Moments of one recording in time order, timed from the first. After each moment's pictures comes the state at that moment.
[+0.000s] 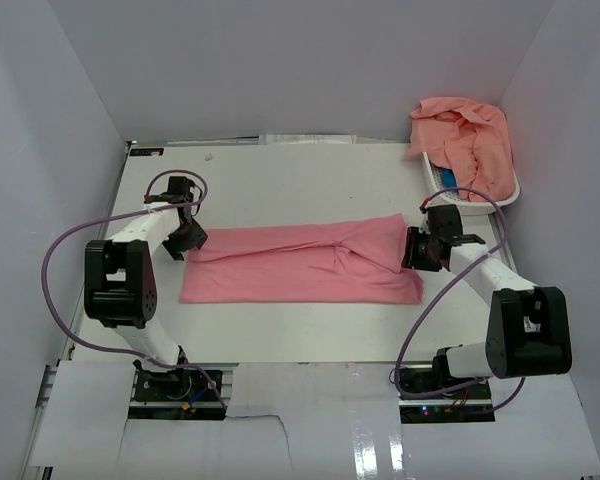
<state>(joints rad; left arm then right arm) -0.04 1.71 1.15 -0.71 -0.29 -0.69 0.12 1.37 0.74 -0.38 -0.10 0.18</state>
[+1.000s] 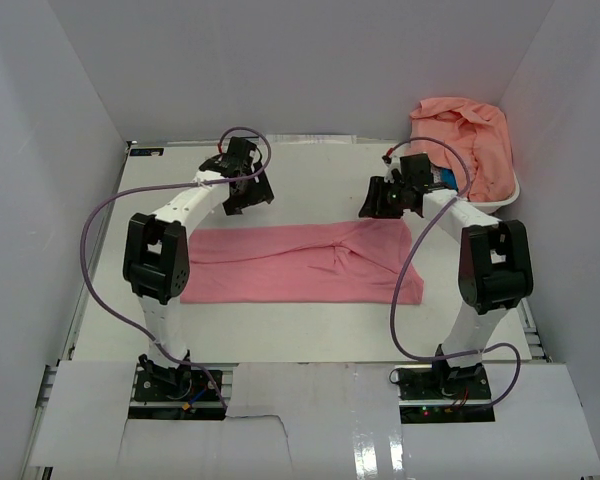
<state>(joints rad) -0.34 1.95 1.62 -0.66 -0.13 -0.61 0.21 1.79 1.23 -0.30 -0.40 0.21</state>
